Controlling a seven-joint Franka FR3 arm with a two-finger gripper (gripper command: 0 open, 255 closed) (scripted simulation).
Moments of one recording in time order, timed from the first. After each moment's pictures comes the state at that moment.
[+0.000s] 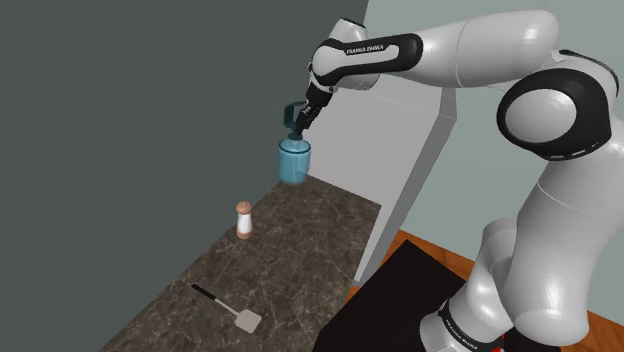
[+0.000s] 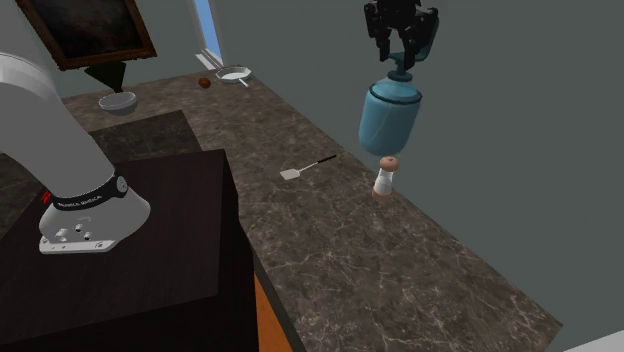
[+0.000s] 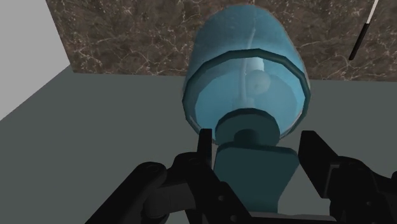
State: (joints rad) arm 0.48 0.17 -0.58 -1.80 0.26 2.20 -0.57
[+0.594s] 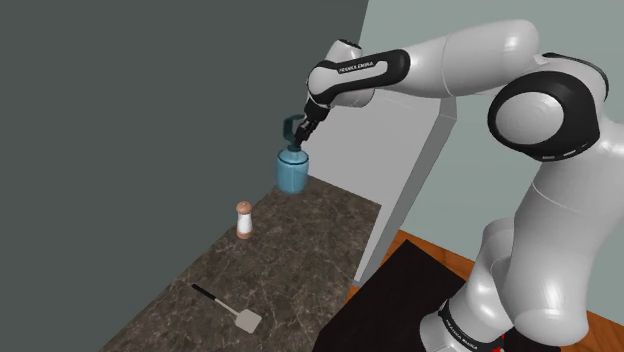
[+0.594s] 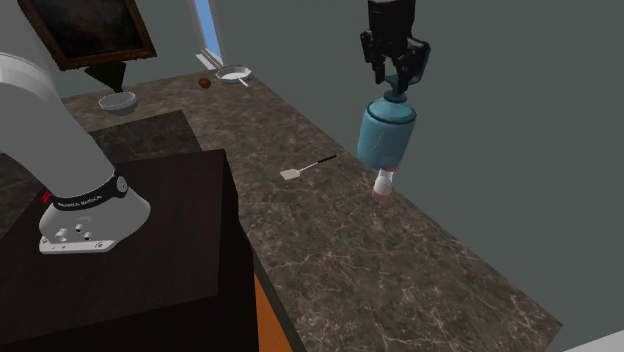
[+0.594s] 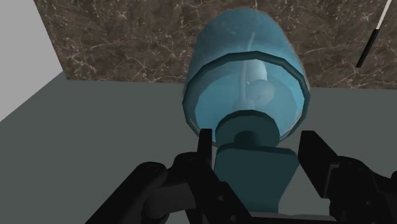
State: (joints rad) arm 0.47 0.20 -0.57 -1.88 0.31 2.30 -0.61
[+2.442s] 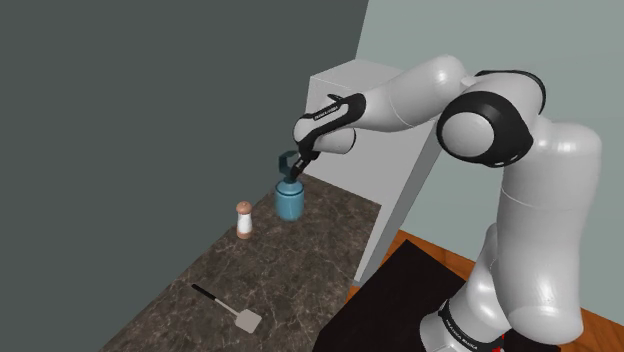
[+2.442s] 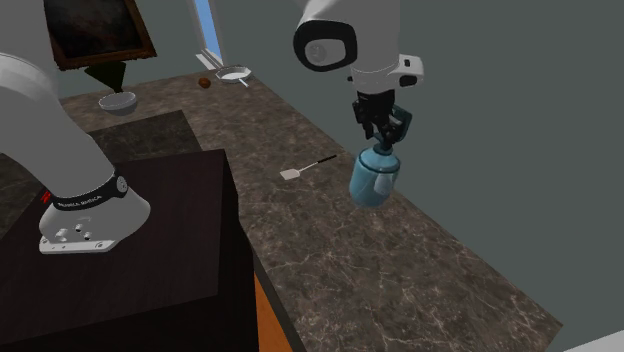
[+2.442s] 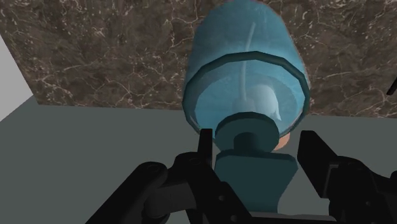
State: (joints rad) arm 0.40 0.40 -0.46 -2.00 0.54 2.58 -0.80
